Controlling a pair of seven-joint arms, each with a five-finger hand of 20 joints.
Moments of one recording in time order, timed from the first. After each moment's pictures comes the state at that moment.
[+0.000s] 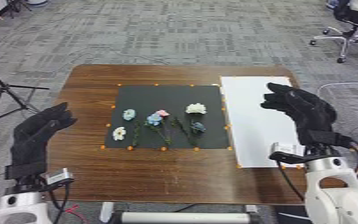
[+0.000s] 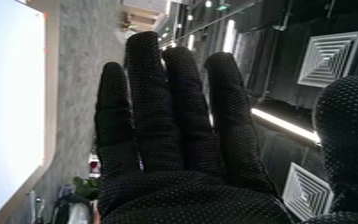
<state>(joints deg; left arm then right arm) 128.1 -72.7 -104.6 -119.2 72.5 7.7 24.5 -115.3 -71.5 98.0 -121.1 -77.4 0.1 -8.6</state>
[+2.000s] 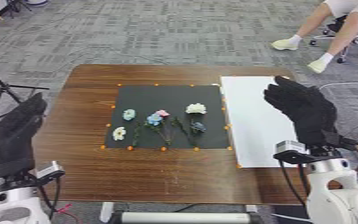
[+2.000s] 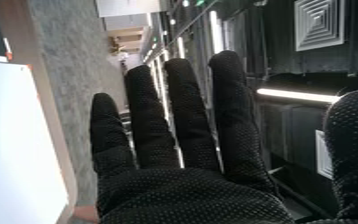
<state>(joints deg) 126.1 -73.0 -106.2 -117.9 68.5 12.4 25.0 -116.2 -72.3 98.9 -121.5 -61.0 -5.1 -9.6</state>
